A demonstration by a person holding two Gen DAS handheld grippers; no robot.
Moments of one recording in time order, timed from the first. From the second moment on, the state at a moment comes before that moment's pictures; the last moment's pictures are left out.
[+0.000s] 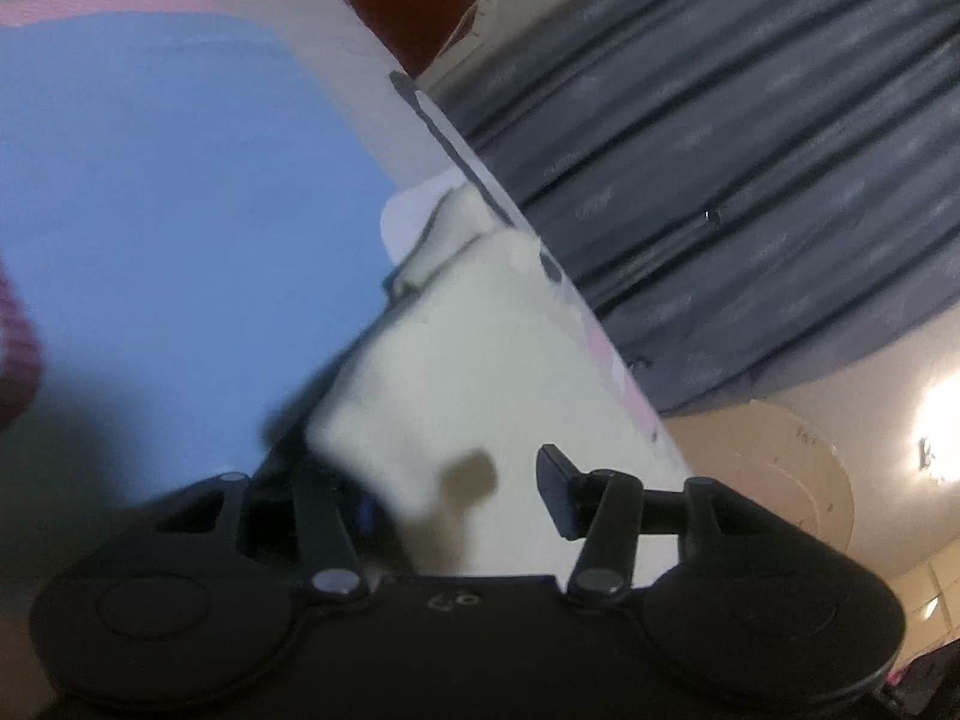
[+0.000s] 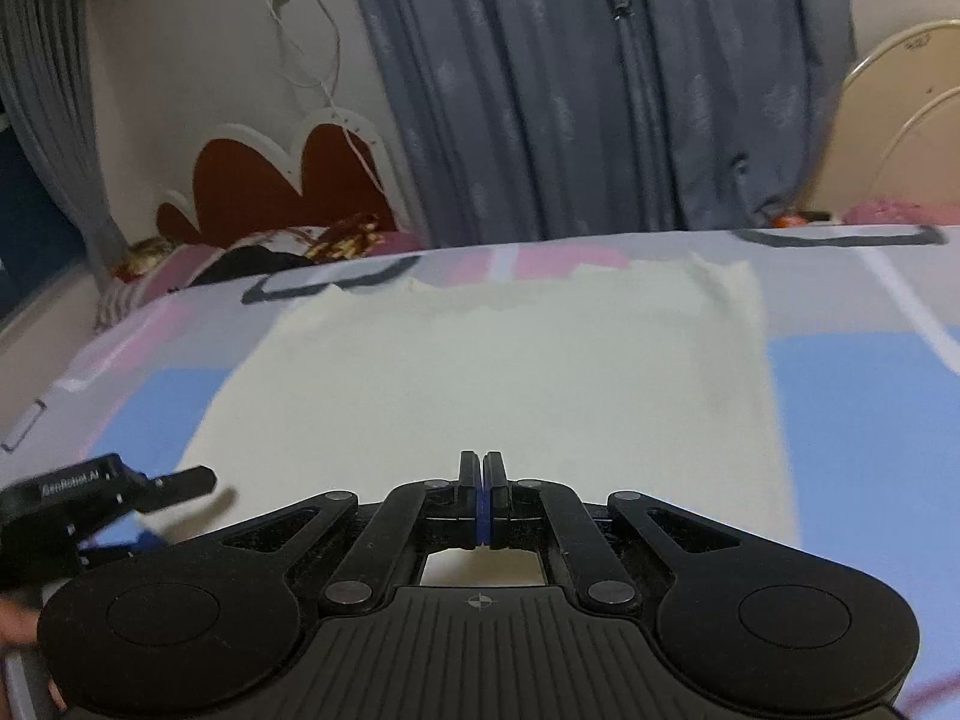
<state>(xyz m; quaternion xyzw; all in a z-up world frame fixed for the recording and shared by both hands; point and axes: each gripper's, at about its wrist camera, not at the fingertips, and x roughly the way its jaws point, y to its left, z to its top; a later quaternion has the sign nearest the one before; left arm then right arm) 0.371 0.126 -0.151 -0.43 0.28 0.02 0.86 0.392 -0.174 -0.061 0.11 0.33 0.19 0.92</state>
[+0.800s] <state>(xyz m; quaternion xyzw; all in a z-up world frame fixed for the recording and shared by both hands) 0.395 0.135 -0.159 -0.45 0.28 0.04 0.85 0.458 -0.134 -0.099 0.10 0.34 0.21 0.91</state>
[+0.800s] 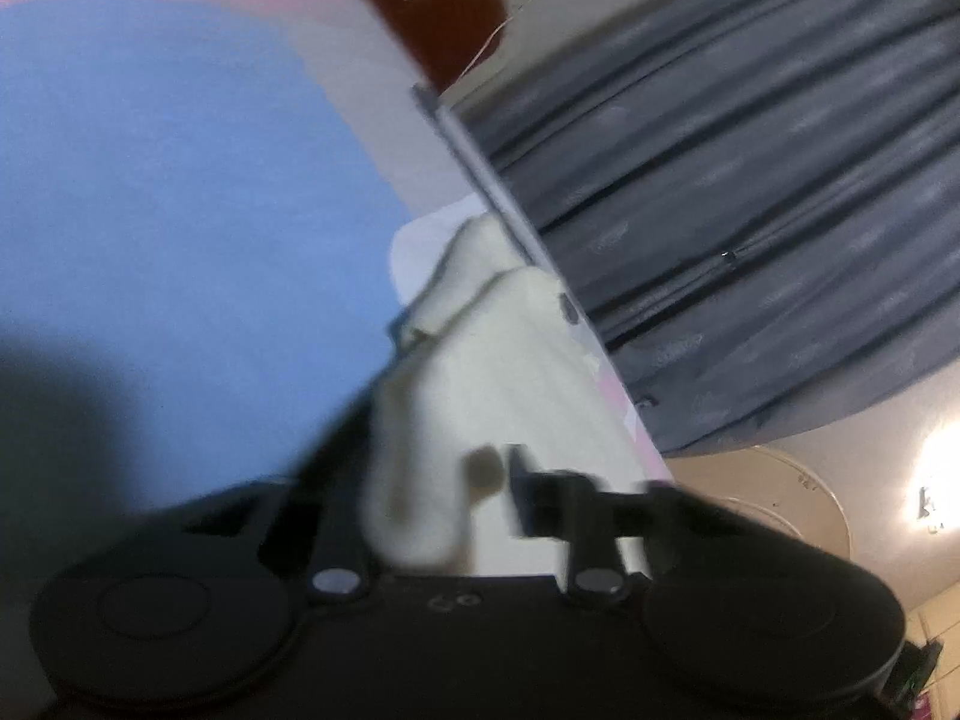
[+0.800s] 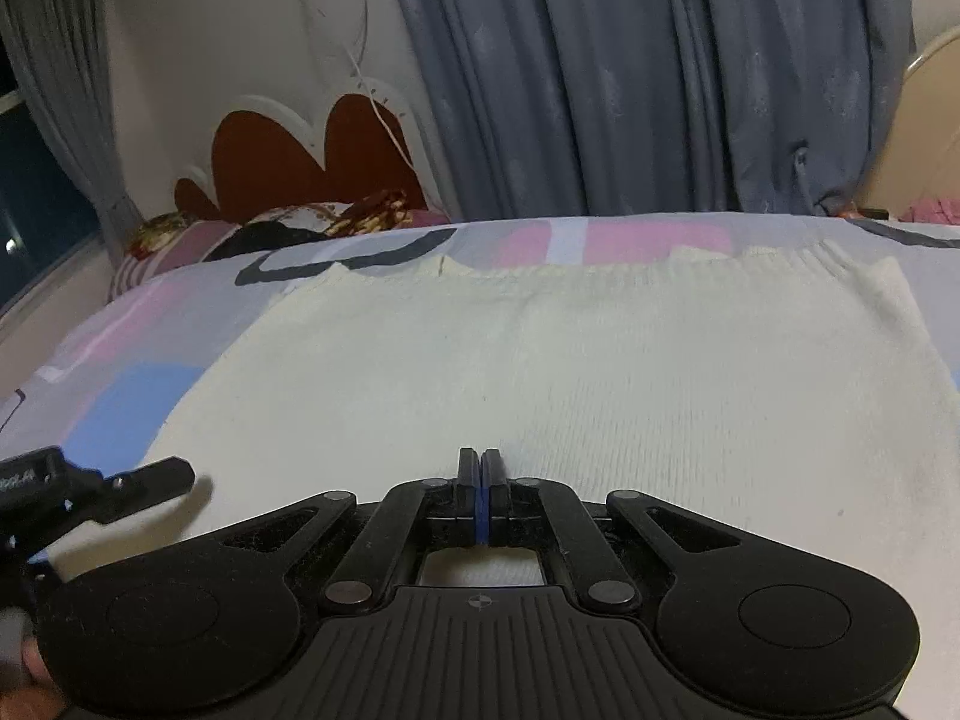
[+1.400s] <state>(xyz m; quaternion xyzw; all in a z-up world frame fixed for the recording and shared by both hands) 0.442 -0.097 -0.076 -0.18 0.33 -0.18 0.91 0.391 -0.343 -0.050 0.29 0.25 0.05 0.92</state>
